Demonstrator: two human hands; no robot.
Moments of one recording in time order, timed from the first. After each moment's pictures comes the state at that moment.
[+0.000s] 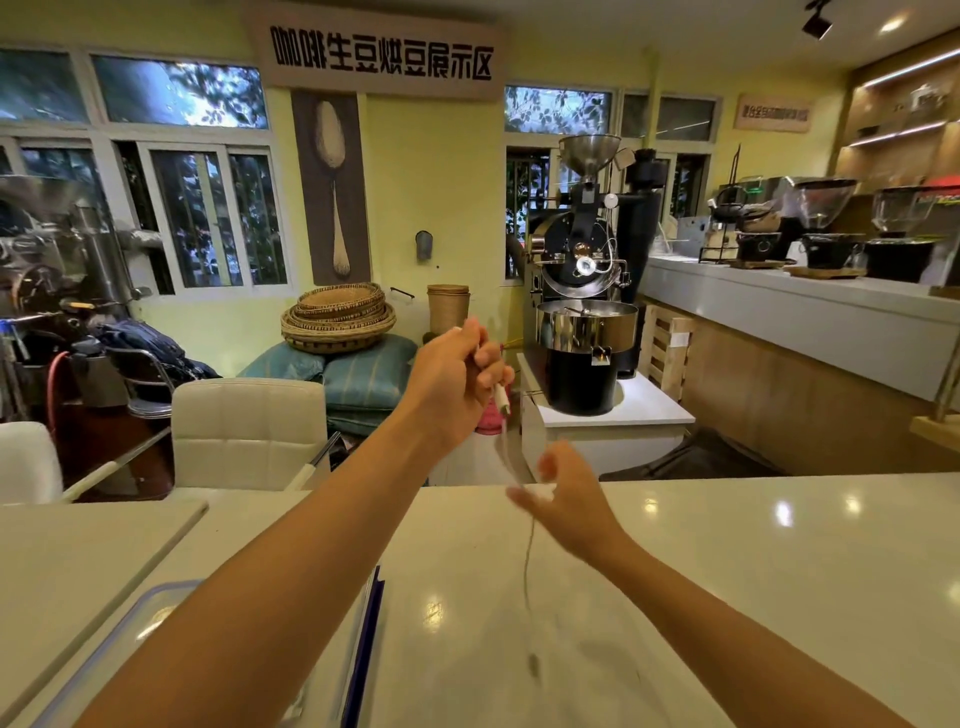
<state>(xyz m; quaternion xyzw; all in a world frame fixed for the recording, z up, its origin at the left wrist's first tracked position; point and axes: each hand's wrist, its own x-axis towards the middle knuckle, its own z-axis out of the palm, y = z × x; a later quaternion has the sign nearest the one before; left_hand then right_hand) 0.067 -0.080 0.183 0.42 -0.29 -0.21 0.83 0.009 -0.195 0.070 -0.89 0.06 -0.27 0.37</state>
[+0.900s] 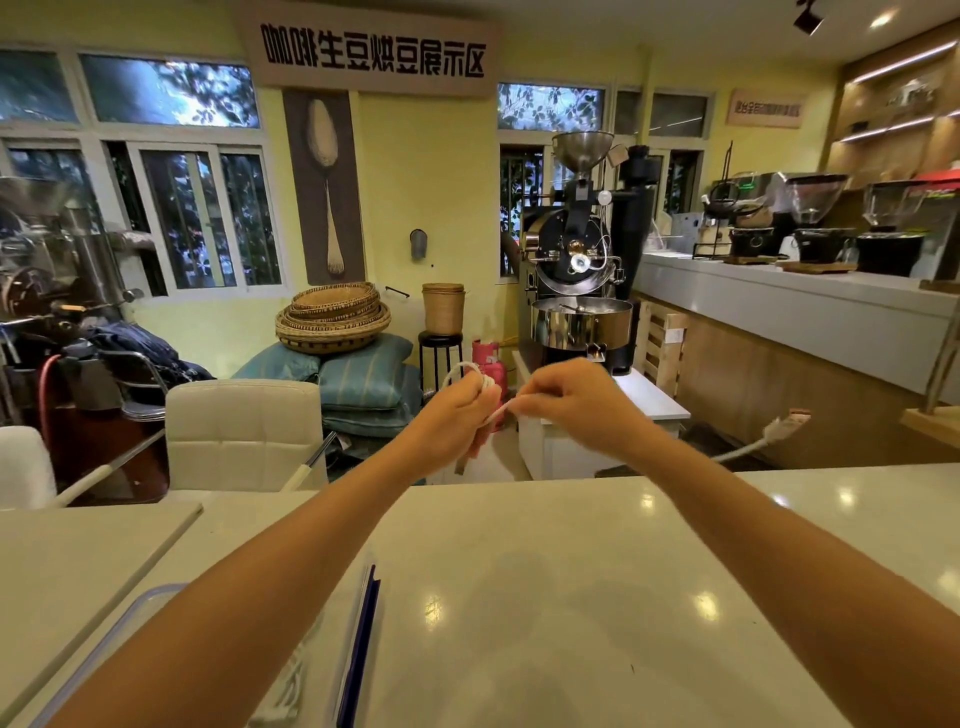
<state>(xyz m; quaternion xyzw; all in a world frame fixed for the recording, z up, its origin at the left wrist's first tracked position) 0.078 -0.073 0.149 0.77 -0.43 -0.05 0.47 -0.007 -0.198 0.171 -0.91 -0.07 -0.25 0.31</state>
